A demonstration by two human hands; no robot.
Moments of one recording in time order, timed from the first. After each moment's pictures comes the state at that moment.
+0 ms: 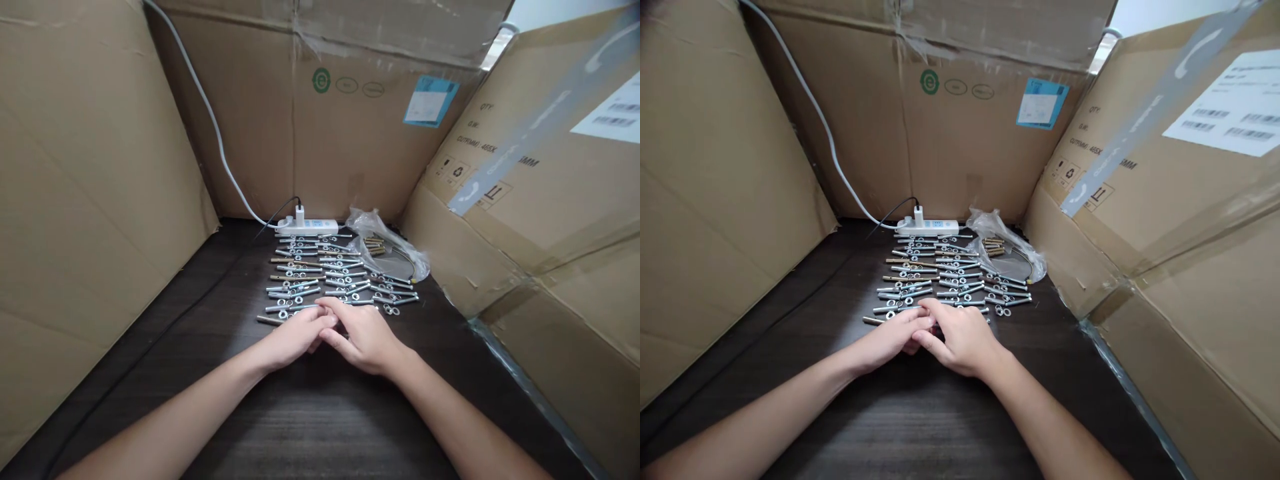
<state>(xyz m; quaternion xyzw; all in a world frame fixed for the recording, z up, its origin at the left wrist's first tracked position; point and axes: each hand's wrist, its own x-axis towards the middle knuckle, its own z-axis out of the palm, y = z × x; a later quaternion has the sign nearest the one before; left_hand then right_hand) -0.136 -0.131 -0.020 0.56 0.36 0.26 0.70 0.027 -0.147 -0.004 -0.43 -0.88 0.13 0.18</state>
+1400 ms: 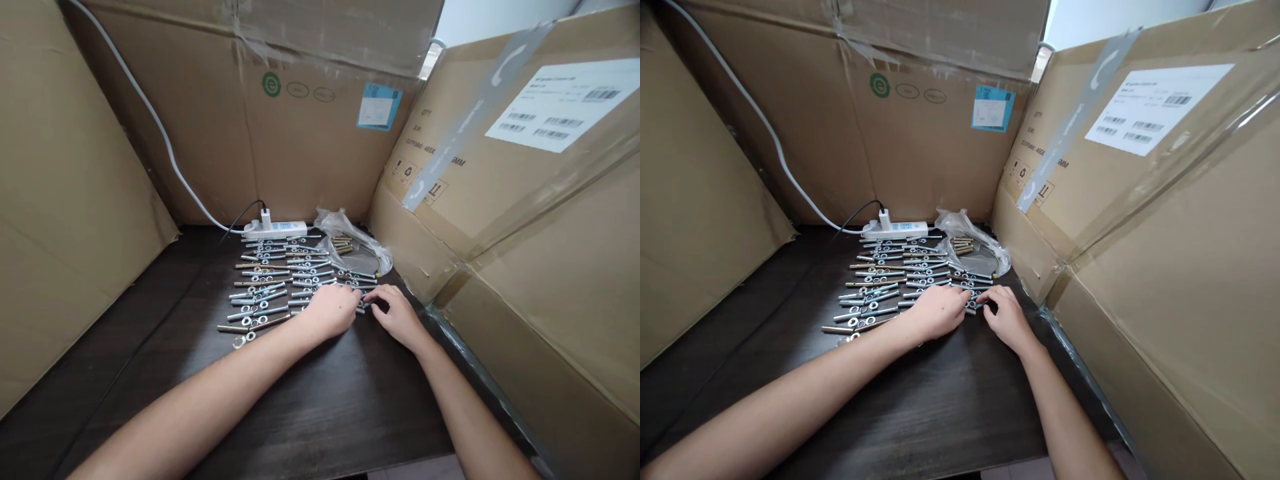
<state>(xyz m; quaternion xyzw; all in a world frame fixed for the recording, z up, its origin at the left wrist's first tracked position) -0.015 -0.093 -0.016 0.94 0.31 0.10 0.08 0.171 -0.131 -0.050 -0.57 -0.75 0.08 0.32</state>
